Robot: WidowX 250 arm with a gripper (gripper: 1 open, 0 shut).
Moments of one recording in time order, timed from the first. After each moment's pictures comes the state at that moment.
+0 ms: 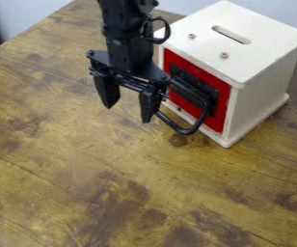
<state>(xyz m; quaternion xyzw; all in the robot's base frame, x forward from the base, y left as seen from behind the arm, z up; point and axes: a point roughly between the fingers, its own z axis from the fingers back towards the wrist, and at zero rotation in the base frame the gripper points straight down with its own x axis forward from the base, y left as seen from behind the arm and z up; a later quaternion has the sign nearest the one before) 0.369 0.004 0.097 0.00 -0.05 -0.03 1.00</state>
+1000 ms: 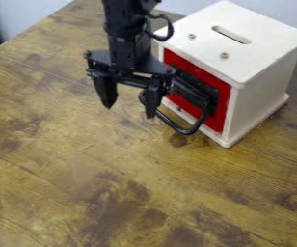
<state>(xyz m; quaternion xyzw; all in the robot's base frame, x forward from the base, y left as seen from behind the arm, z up) 0.369 0.005 0.098 0.00 -0.05 0.07 1.00</state>
